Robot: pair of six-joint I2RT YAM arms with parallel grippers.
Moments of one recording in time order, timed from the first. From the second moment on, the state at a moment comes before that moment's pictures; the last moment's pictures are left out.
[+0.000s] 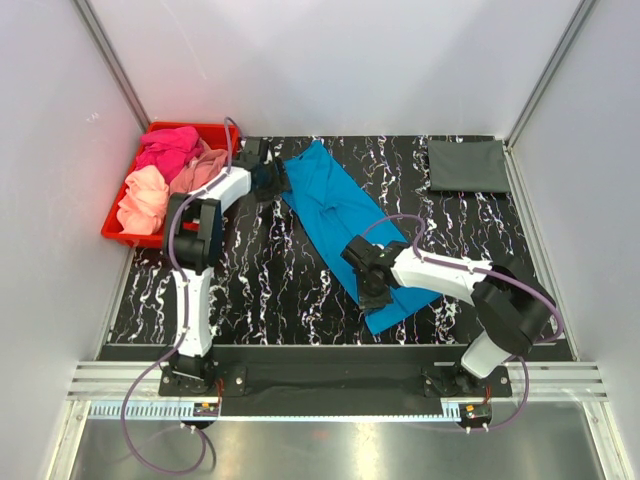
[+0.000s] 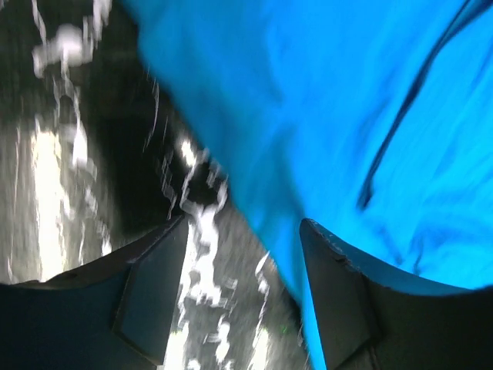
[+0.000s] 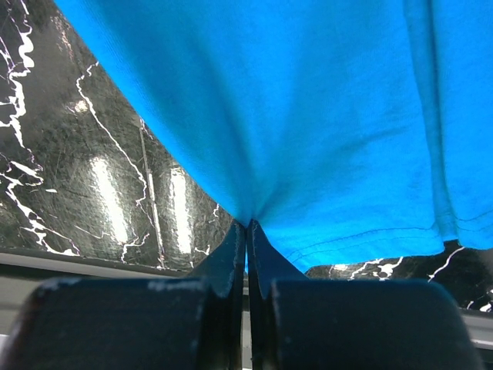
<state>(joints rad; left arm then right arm) -0.22 2.23 1.72 -0.42 0.11 -0.52 0.84 1.61 0.96 -0.71 0.03 0.75</state>
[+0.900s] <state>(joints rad) -0.22 2.55 2.12 -0.29 0.19 -0.57 0.85 1.72 1.04 -0.60 -0.02 0.84</state>
